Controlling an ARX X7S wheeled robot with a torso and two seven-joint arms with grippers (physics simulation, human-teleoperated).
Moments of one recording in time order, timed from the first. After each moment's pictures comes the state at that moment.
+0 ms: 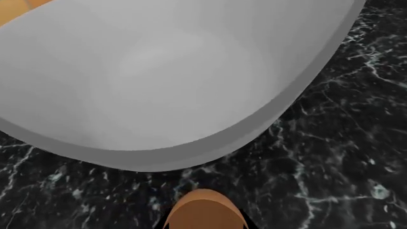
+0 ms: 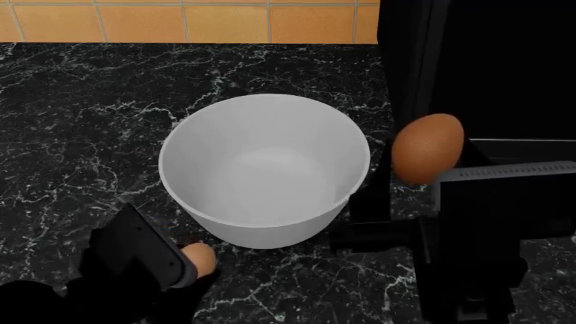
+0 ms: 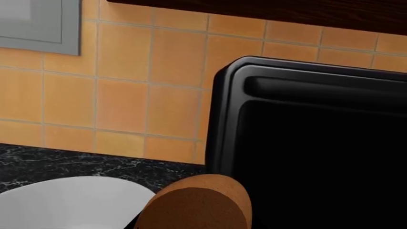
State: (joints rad) left arm -0.71 -0.43 0.61 0.03 -0.46 -0.77 0.26; right arm 0.48 0.42 -0.11 -0.62 0.49 0.81 0.34
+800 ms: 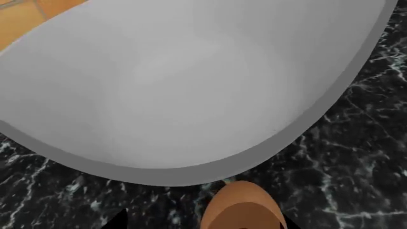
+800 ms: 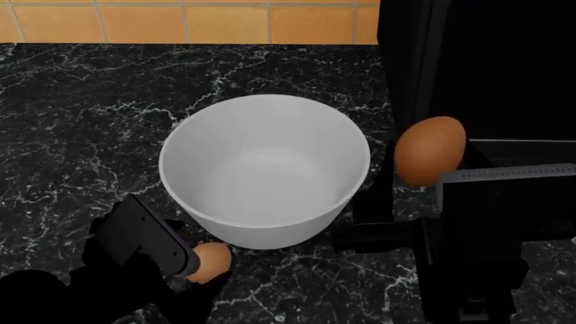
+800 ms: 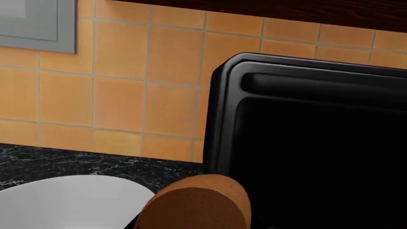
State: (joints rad) left arm -0.75 -0.41 0.63 -0.05 -0.44 -0.72 0.26; right arm 0.47 0.43 -0.12 -0.60 0.49 0.79 0.34
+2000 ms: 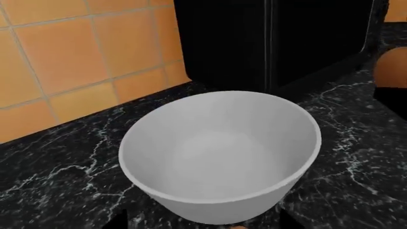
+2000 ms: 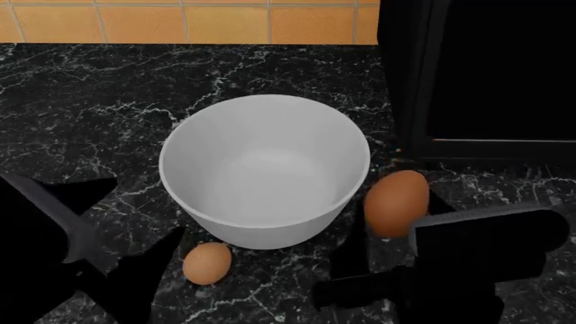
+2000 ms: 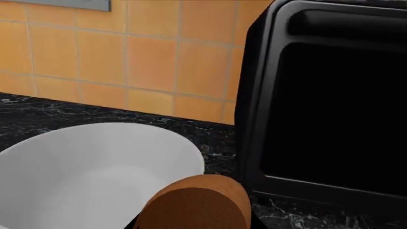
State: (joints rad) left arm -0.59 -0.57 0.28 0.48 -0.74 -0.88 0.06; right arm 0.37 0.46 -0.12 -0.66 0.60 0.86 0.32
